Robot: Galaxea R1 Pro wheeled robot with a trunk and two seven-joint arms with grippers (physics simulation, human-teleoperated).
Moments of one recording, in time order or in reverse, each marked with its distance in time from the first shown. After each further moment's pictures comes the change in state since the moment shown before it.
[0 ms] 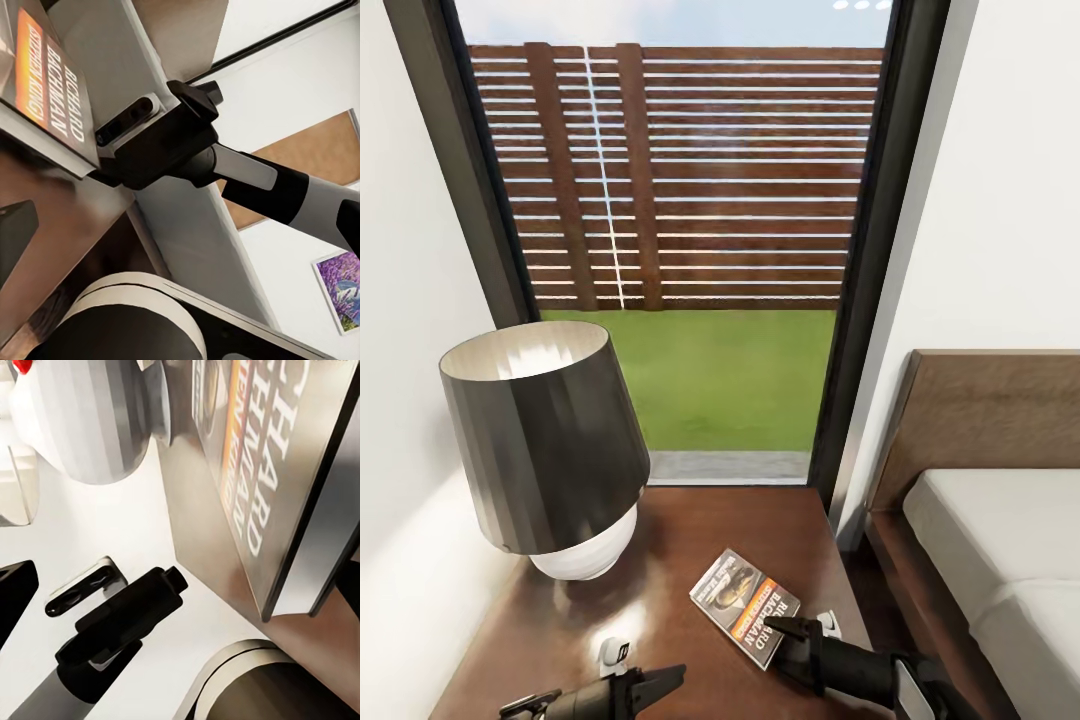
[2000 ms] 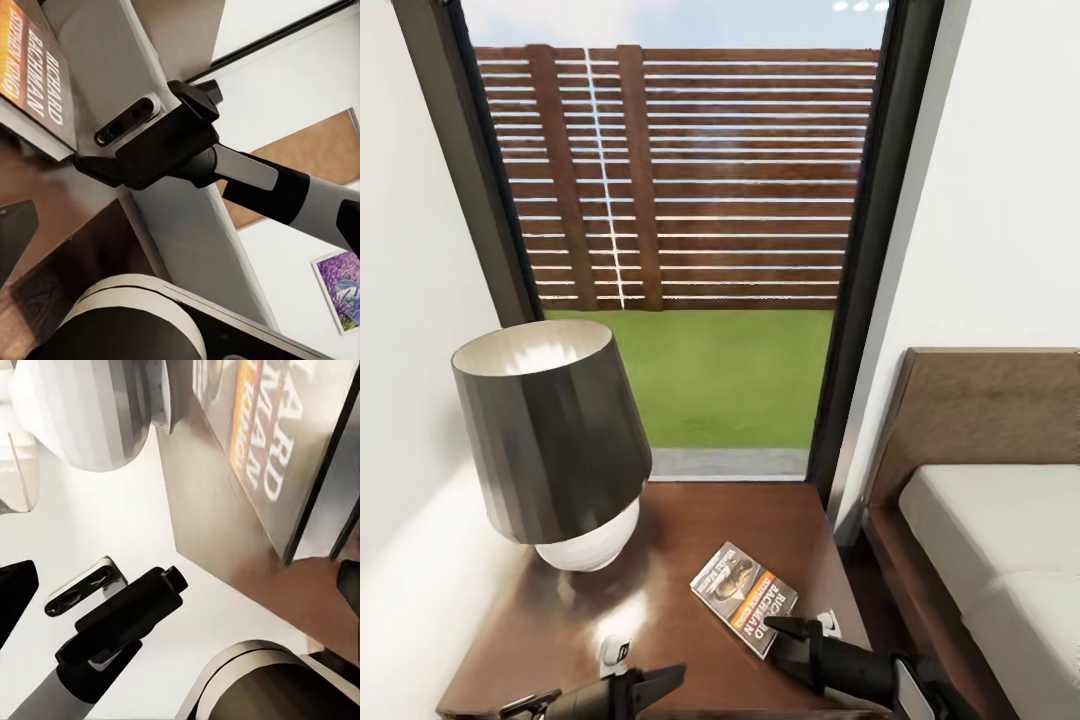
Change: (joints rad) left arm 0.000 0.000 0.001 0.001 0.000 -0.001 0.002; right arm 0.000 0.000 0.000 0.000 0.000 0.000 -0.001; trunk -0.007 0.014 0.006
